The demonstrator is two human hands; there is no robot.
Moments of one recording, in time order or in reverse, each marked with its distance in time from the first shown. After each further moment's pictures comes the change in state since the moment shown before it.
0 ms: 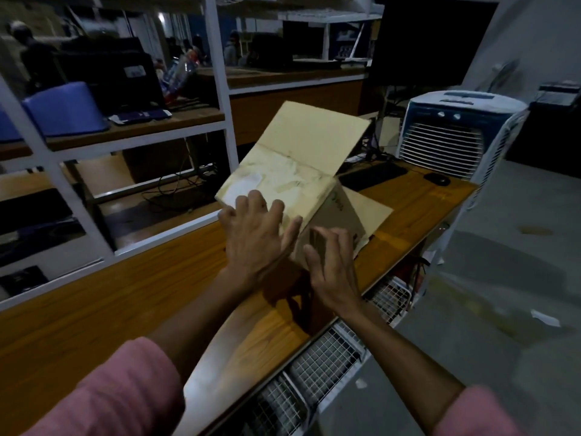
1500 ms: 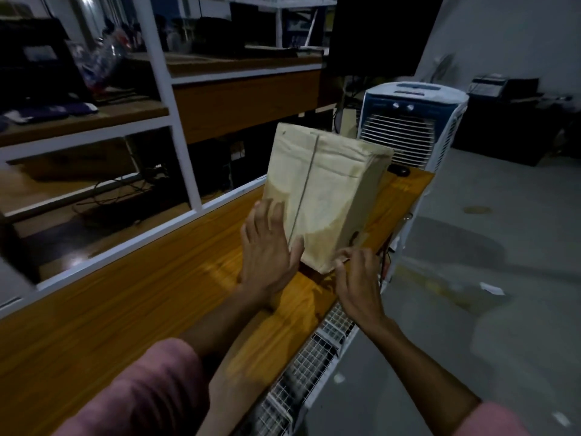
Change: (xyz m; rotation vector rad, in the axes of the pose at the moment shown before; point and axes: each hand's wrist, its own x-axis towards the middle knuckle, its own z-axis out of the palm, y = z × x) left_hand 0.016 0.048 0.105 -0.446 -0.044 0.078; right_hand -0.022 0.092 -0.033 -0.325 -0.026 0.348
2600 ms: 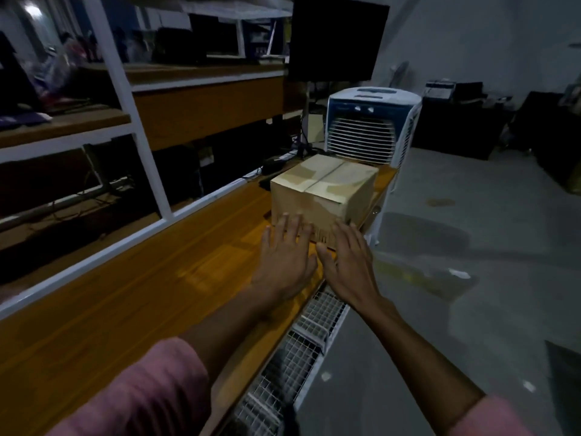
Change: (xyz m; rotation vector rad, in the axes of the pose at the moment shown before) left_hand -0.009 0.063 0.015 0.127 -0.436 0.208; right_hand 0.004 -0.007 -0.050 -0.141 -0.061 0.062
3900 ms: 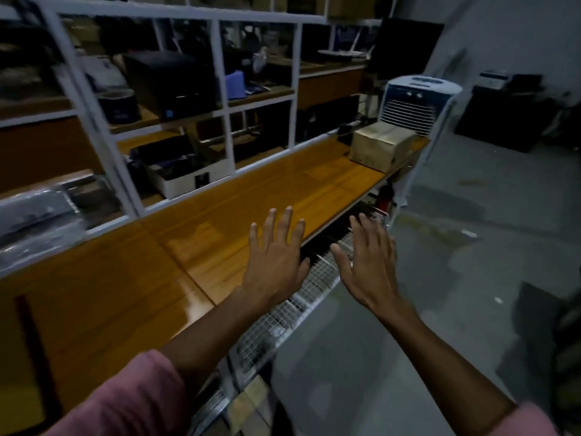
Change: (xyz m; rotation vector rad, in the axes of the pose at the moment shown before) left_hand -0.724 0.062 -0.367 0.094 -0.003 -0.188; right_hand -0.586 -0.445 -0.244 -0.137 -0.085 -0.094
